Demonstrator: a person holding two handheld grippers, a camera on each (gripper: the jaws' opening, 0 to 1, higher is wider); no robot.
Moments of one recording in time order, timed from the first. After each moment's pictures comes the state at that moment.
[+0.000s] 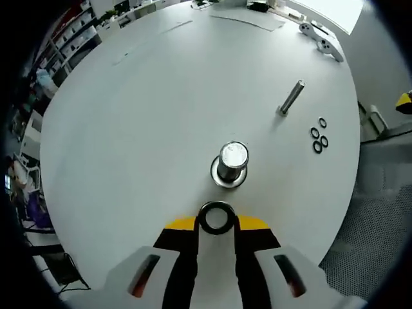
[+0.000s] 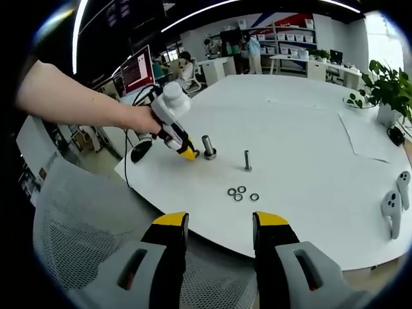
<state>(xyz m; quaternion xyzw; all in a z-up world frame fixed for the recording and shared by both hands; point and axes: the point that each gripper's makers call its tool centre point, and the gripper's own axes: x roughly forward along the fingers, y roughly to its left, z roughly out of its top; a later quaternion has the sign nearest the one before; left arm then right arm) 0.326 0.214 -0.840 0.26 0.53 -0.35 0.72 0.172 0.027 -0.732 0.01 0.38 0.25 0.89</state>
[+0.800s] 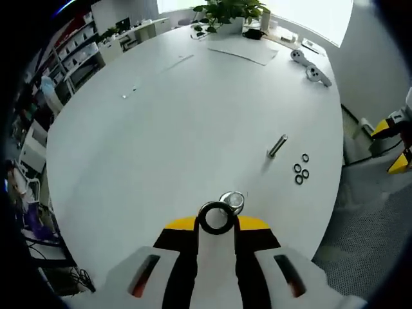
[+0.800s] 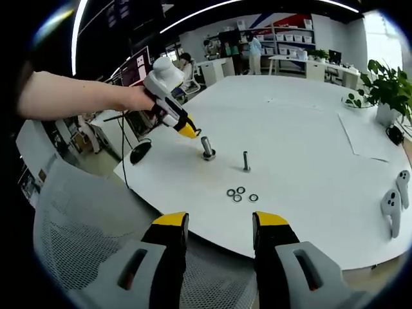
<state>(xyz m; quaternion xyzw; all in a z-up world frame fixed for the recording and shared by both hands) 0.352 0.196 -0.780 0.23 0.48 -0.39 0.75 0.173 0.026 -0.731 0.01 0.37 0.25 0.89</state>
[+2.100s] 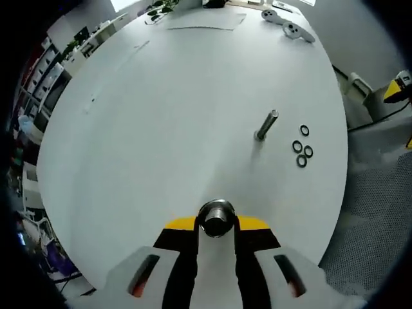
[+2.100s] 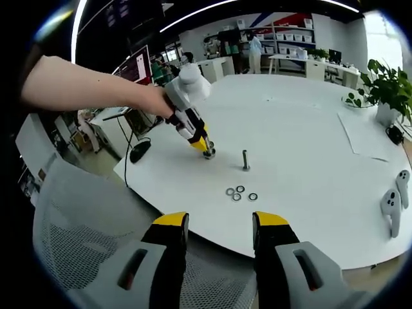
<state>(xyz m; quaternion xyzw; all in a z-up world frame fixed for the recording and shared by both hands) 0.343 0.166 -0.829 0.35 0.50 -0.43 0.66 0.173 0.025 -0.732 0.01 0.38 0.25 0.89</state>
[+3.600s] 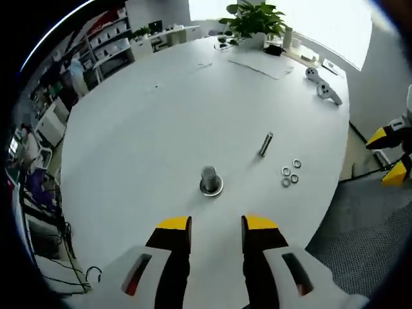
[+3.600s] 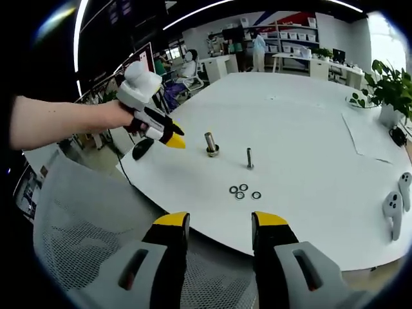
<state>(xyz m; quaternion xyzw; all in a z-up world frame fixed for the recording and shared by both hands) 0.285 0.208 -0.770 0.14 0.45 -0.29 0.83 0.170 0.030 -0.734 0.00 0.38 0.26 0.88</state>
